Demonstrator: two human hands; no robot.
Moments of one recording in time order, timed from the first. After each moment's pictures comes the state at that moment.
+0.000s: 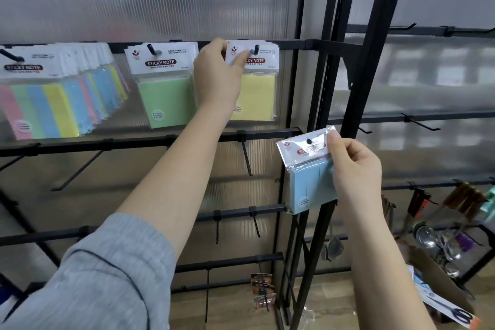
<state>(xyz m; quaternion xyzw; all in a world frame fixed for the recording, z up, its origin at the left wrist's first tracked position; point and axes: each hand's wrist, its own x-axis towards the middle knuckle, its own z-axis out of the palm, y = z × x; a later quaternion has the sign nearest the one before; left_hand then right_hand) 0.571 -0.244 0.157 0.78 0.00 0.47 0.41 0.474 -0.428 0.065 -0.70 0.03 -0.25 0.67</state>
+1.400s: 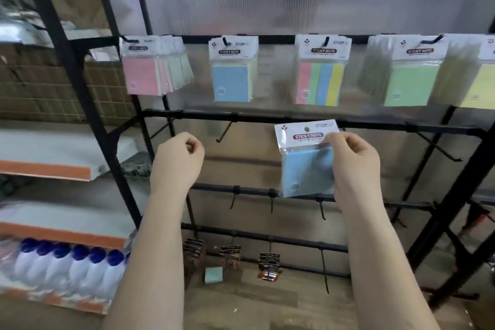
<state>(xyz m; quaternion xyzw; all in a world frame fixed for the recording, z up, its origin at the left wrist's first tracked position) 0.286 0.166 0.057 0.87 0.25 0.32 0.29 0.335 -0.064 0.073 -0.66 -0.02 -0.10 0.75</state>
